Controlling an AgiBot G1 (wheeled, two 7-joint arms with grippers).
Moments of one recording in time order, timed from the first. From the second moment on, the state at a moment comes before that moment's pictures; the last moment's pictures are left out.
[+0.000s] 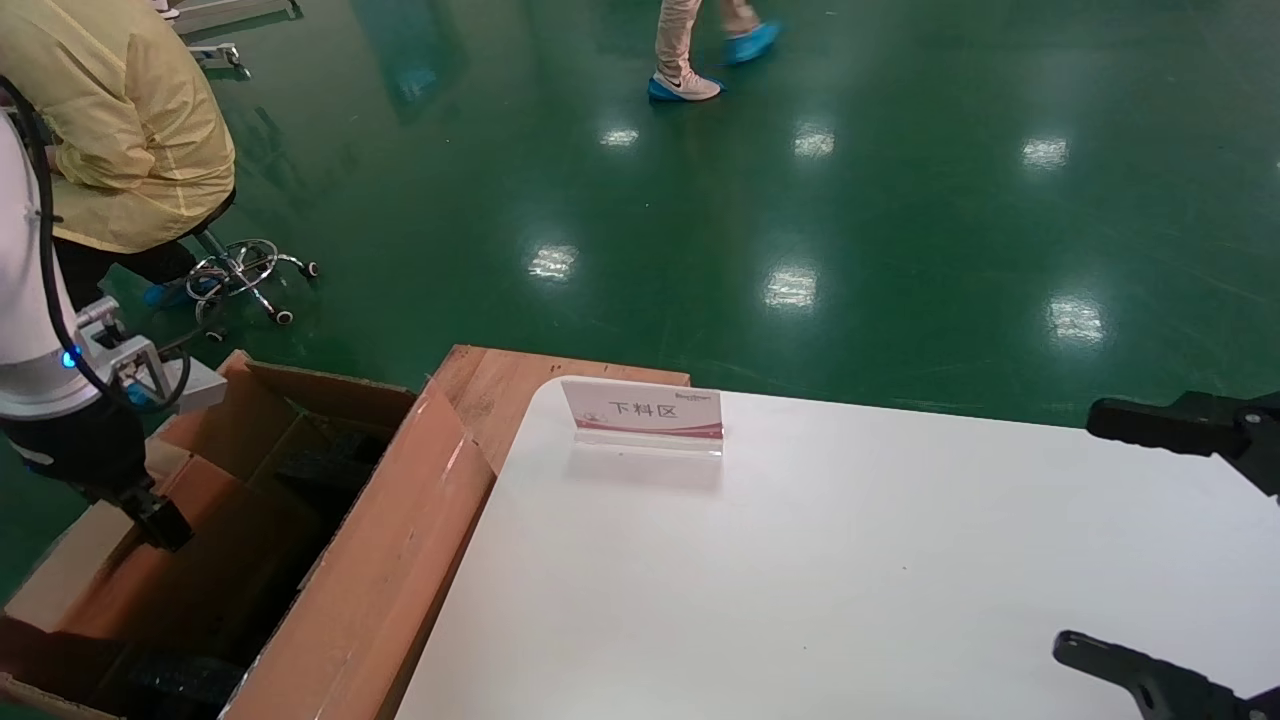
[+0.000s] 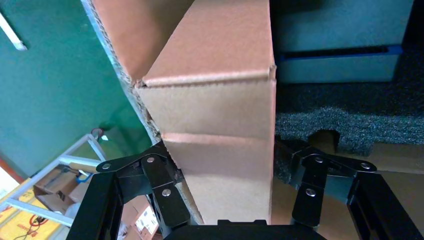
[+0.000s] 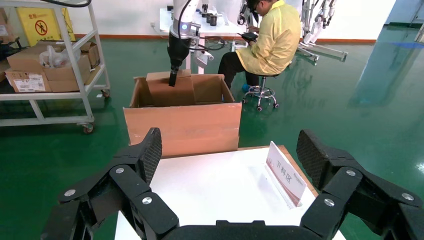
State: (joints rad) left arm -2.03 0.89 2.46 -0.17 1.12 1.37 -0.88; right arm 1.08 -0.61 -0.30 1.28 -0.72 -1.49 0.18
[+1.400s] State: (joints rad) left arm -2.03 0.91 2.45 -0.16 1.12 1.36 -0.84; right arm 1.08 -0.60 -0.30 1.28 -0.72 -1.49 0.18
